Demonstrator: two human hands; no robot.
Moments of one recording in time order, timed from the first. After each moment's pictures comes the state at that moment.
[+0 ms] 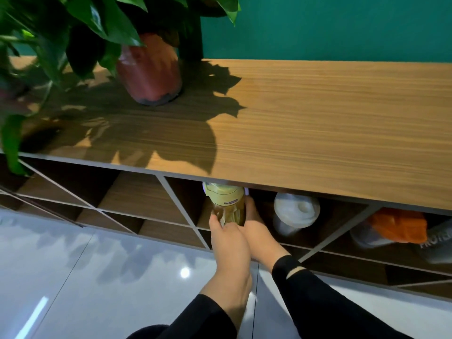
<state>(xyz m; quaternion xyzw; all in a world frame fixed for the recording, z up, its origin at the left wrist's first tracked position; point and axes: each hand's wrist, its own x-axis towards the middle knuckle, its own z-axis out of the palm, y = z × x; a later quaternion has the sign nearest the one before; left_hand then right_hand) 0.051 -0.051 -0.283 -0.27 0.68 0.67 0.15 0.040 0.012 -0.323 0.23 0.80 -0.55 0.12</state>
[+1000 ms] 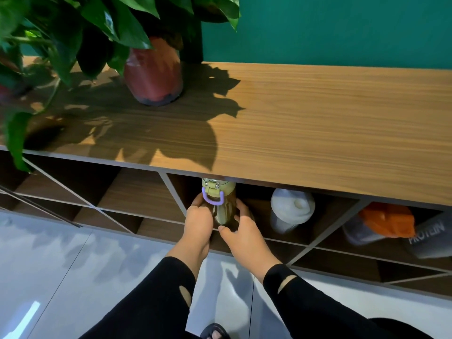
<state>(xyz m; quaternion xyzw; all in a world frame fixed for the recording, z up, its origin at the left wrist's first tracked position) -0.003 -0.102 -0.283 -0.19 0.66 0.70 0.22 0.062 -0.006 -0.308 0.19 0.77 -0.61 0.04</state>
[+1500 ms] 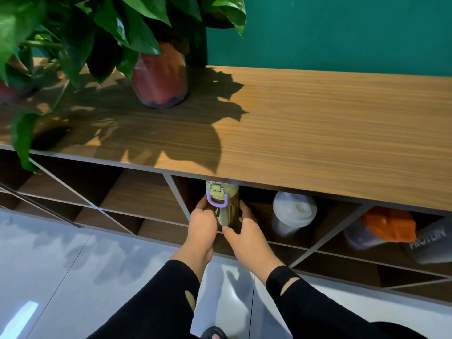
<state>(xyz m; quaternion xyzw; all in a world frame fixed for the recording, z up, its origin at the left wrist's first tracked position) -0.004 -0.106 -0.294 -0.18 0.68 0.68 0.23 0.061 -0.005 -0.304 0.19 0.79 -0.58 0.05</state>
